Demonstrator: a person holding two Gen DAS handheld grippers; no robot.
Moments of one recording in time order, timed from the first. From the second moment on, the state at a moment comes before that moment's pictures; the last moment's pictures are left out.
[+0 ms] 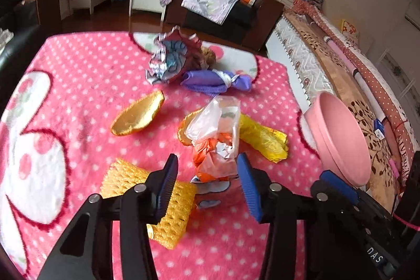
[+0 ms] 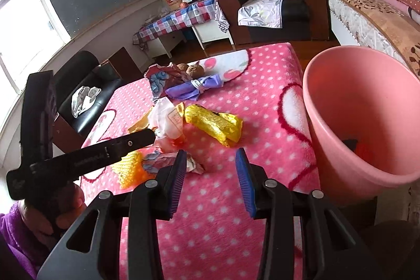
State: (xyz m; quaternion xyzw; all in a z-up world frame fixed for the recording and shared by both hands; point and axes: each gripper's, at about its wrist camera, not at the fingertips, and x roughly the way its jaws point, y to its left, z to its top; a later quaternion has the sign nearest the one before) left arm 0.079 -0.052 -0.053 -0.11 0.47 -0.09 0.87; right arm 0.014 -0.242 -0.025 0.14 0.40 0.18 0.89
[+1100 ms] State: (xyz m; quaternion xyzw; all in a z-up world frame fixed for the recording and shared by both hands) left arm 0.060 -0.008 -0.035 -0.16 0.43 -0.09 0.88; right arm 0.089 -0.213 -0.058 0.07 0.45 0.19 0.87
